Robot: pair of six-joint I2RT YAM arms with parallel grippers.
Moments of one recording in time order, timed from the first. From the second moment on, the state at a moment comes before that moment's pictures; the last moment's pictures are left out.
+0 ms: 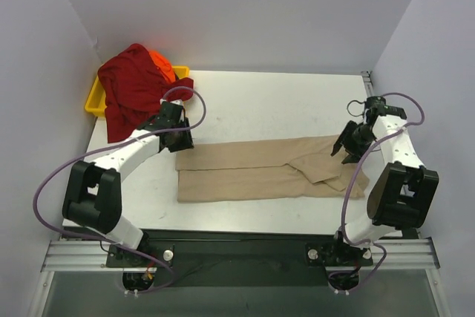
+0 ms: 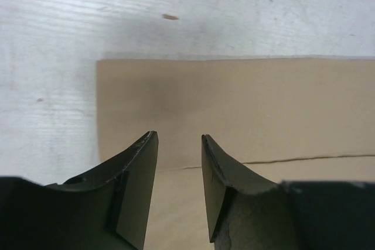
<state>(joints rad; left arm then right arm) -0.32 1.54 1.02 -0.44 -0.05 -0.51 -0.24 1.57 1.20 -1.03 -0.15 0.39</state>
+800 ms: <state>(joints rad) -0.47 1.70 1.08 -0.40 0.02 -0.54 0.18 1.64 1.06 -0.99 -0.25 0.19</state>
